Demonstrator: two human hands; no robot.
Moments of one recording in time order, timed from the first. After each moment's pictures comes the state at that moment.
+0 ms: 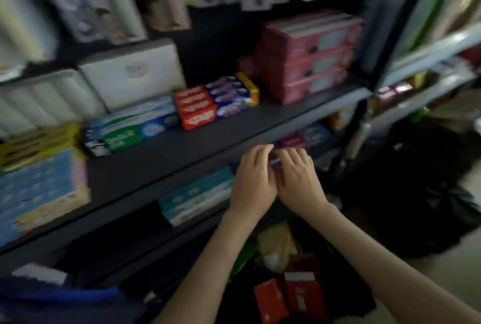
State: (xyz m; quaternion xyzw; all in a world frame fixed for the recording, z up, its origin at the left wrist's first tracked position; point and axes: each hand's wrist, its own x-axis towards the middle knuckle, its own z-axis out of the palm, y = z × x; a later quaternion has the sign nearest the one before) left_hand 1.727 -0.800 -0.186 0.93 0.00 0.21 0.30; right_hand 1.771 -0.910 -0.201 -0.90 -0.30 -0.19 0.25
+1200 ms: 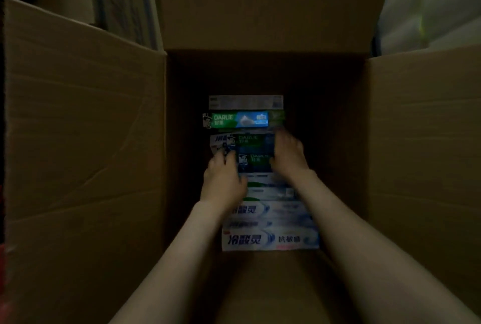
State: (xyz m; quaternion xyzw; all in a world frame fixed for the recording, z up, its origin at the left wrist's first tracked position) left_hand 1.548 -1.322 -0.892 0.84 -0.32 -0.43 0.03; right_hand 1.449 -1.448 -0.961 -0.82 0.43 0.25 0.28
